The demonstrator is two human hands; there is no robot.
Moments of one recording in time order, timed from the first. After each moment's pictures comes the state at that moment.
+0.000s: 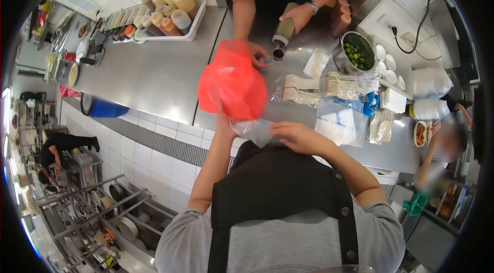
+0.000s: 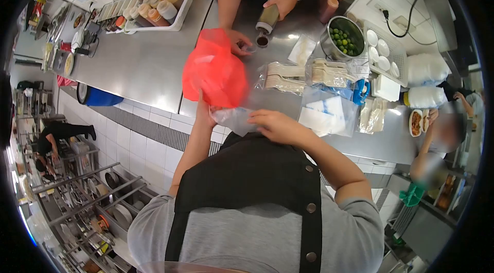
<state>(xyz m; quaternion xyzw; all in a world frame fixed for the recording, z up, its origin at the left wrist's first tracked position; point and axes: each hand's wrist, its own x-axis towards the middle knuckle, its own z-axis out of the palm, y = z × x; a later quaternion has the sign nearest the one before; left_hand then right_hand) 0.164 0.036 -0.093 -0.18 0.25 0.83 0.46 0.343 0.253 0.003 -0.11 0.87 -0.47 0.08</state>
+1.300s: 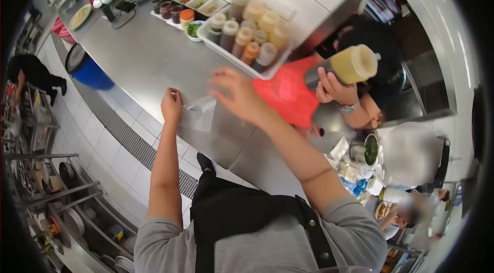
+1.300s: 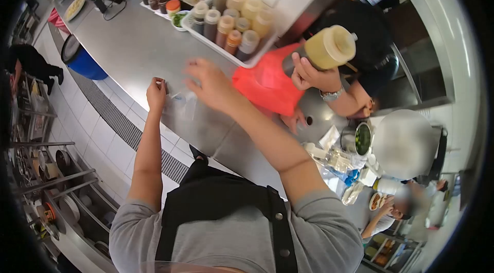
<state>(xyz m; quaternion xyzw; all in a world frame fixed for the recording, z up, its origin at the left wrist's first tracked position) -0.177 -0.236 -0.158 -0.05 0.90 0.43 -0.09 -0.111 0.002 0.062 -0.23 0.89 -0.38 -0.10</state>
